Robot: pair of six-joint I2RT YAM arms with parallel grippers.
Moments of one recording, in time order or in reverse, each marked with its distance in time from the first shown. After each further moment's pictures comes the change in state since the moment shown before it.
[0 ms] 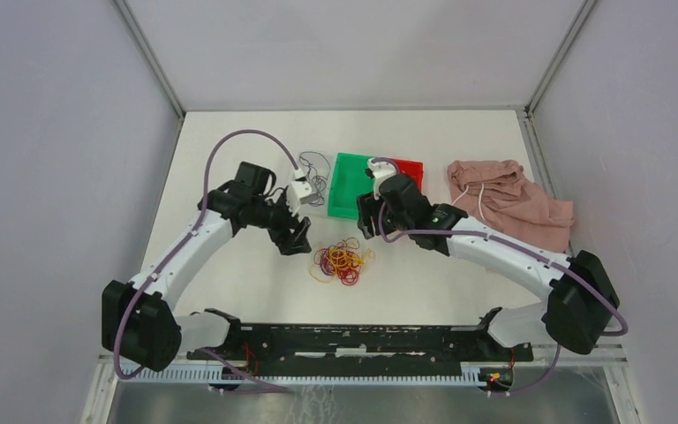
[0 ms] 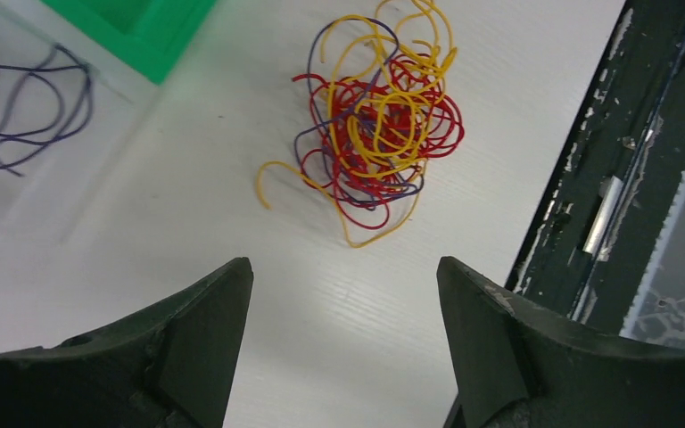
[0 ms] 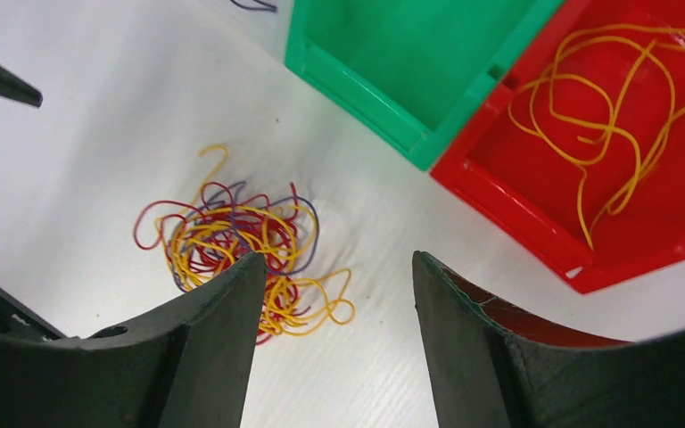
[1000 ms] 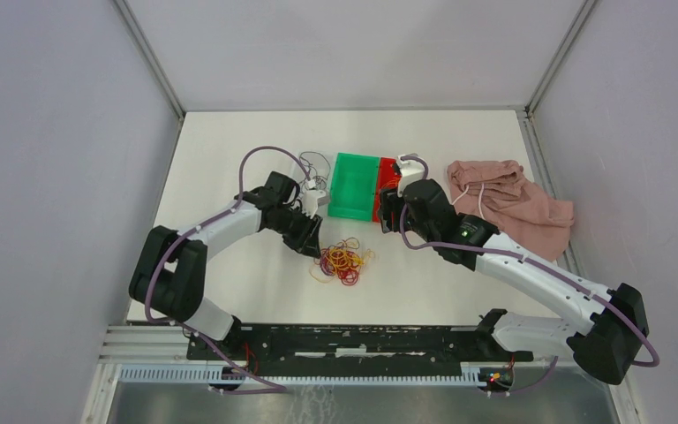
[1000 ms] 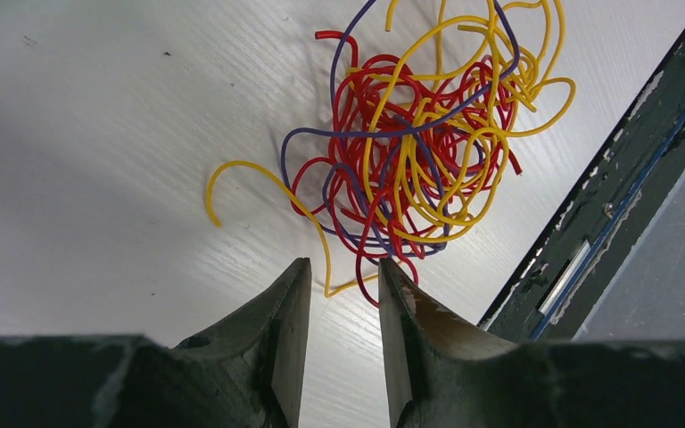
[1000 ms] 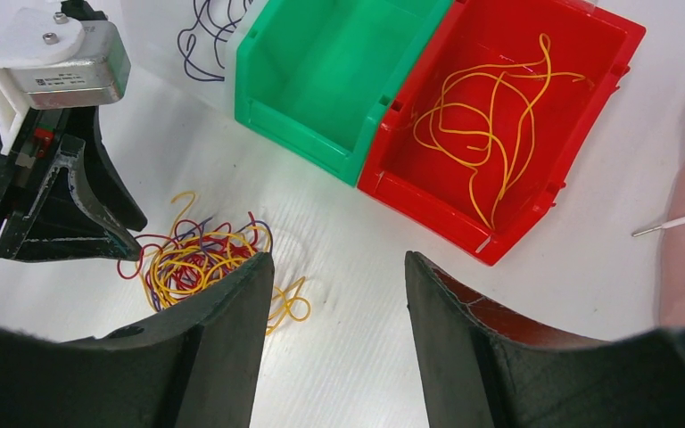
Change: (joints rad) left arm -0.109 0.303 -0.103 0.238 -0.067 -0.401; right arm -0.002 -0.223 -0.095 -0.028 0.182 0.022
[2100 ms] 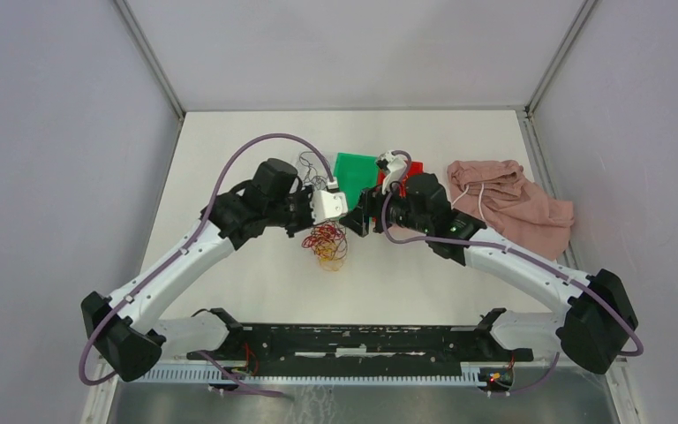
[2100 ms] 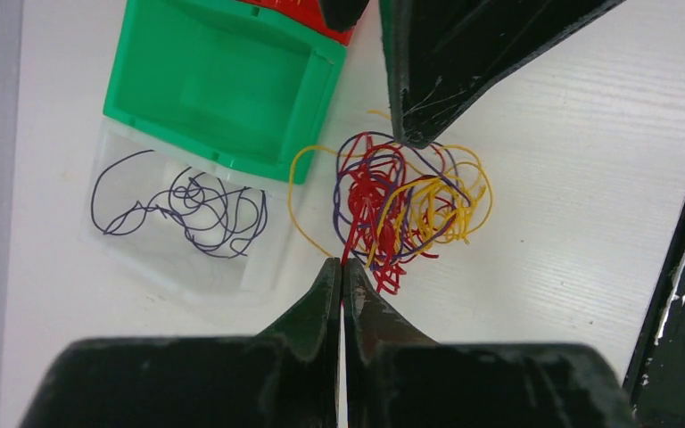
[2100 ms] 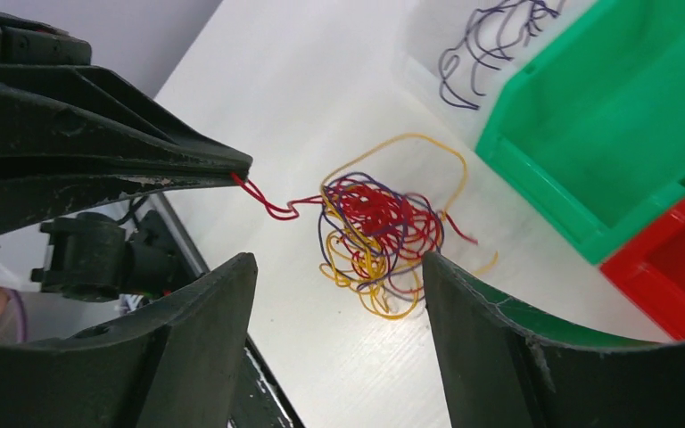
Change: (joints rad) left arm -0.250 -0.352 0.255 -0.192 -0.327 0.521; right arm -0.057 0.072 -0.058 0.326 -0.515 0.109
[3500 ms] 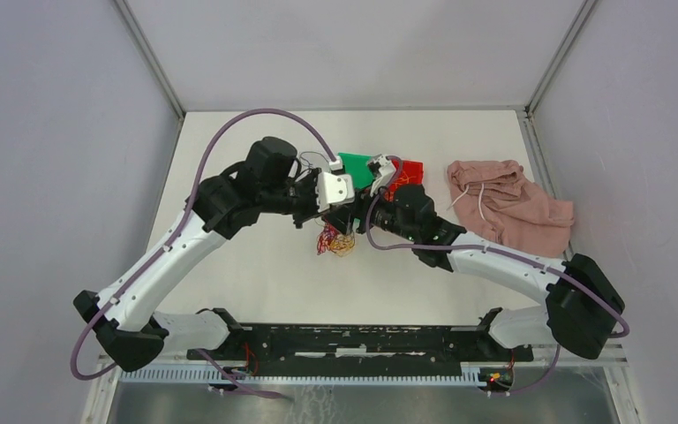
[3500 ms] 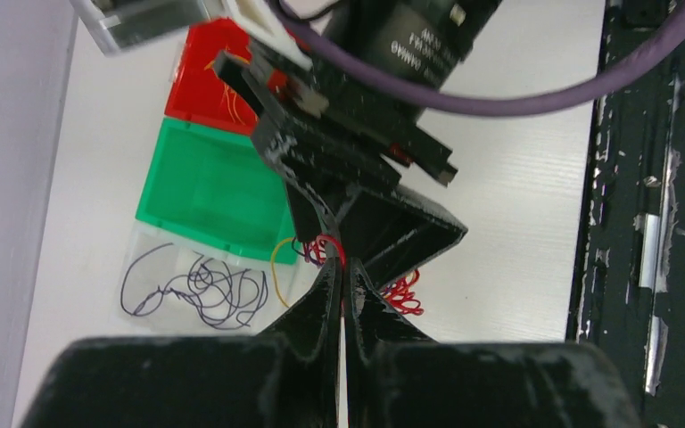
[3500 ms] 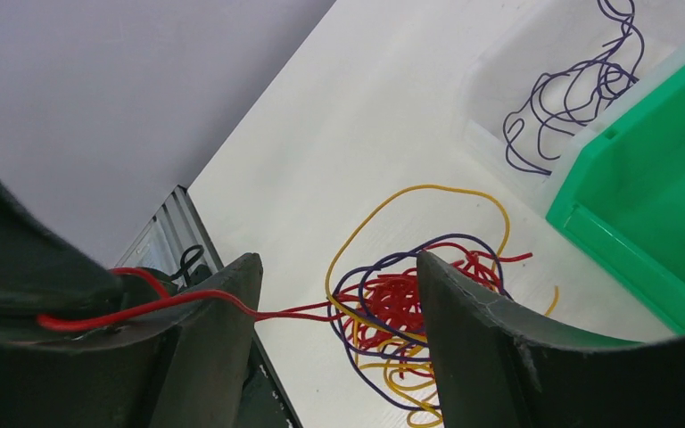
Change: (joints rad) left arm -0.088 0.029 0.282 -0.148 0.095 -0.083; right arm 0.084 0.096 -0.064 0.353 0.044 0.127
